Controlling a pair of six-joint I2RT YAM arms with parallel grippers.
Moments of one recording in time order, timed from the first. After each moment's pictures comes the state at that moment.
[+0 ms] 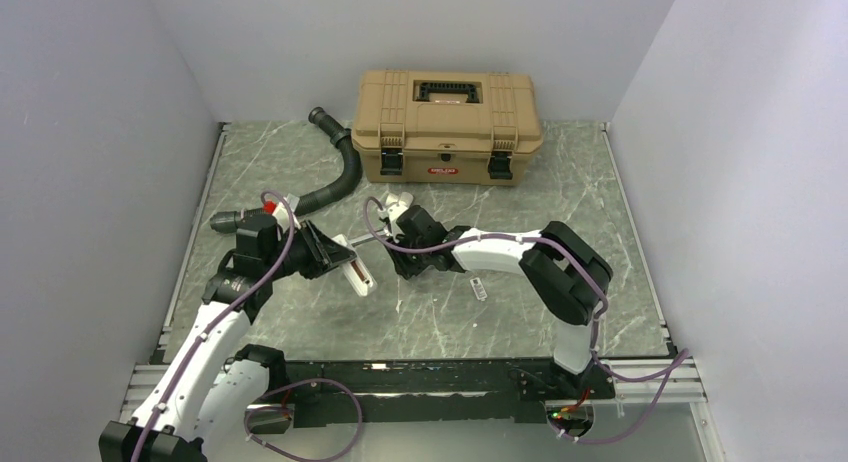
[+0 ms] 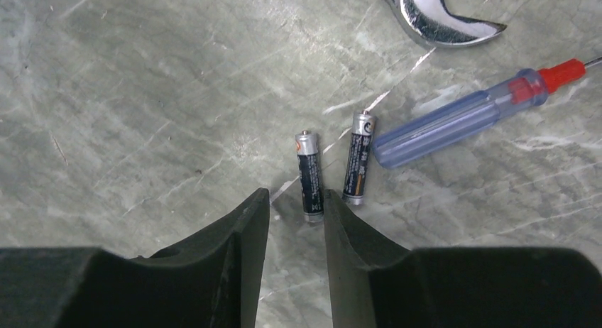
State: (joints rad) left arm -0.21 0.76 0.59 -0.37 0.51 -0.86; right arm 0.88 1.86 1.08 -0.08 -0.08 0.16
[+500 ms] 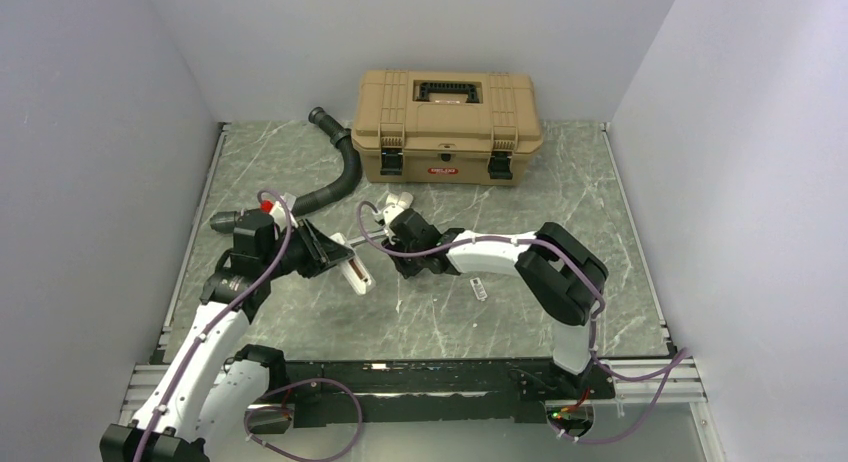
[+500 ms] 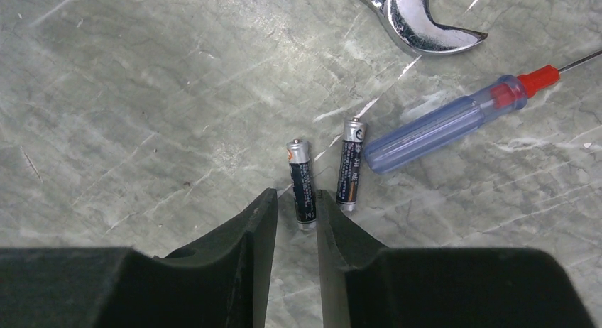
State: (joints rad) left arm -0.19 0.77 0.61 -0.39 0.52 -0.86; right arm 0.91 1.88 1.10 -0.09 0.02 0.15
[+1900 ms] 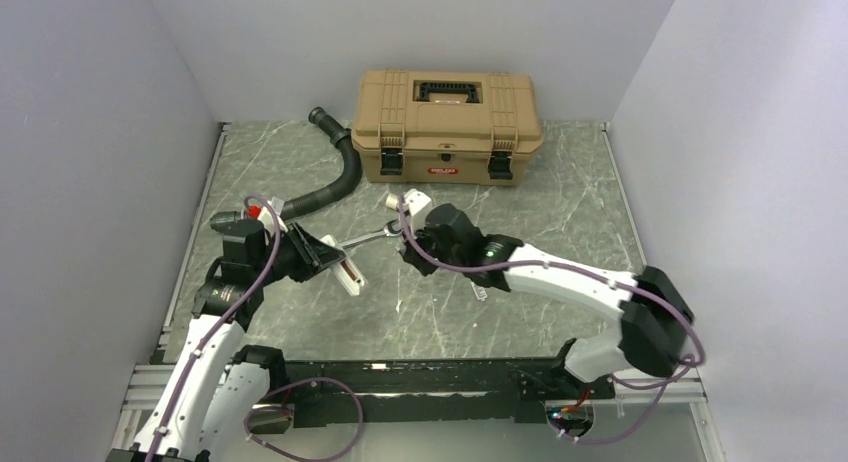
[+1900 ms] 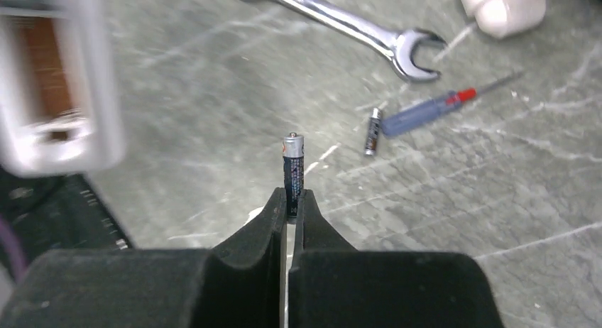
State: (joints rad) left arm -0.14 0.67 0.61 -0.46 0.50 -0.85; right arm 0.95 1.47 0.98 -0.16 0.03 0.15
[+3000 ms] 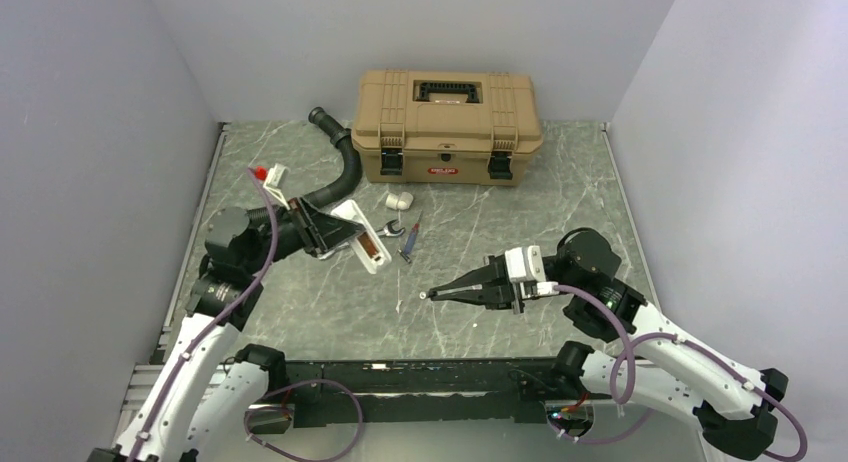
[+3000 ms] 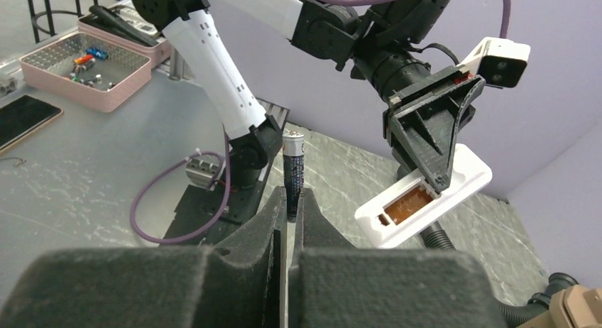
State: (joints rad) left arm -0.22 0.68 0.71 -0.08 0.71 -0.91; right arm 0.95 0.71 0.81 0.10 -0.82 -0.21
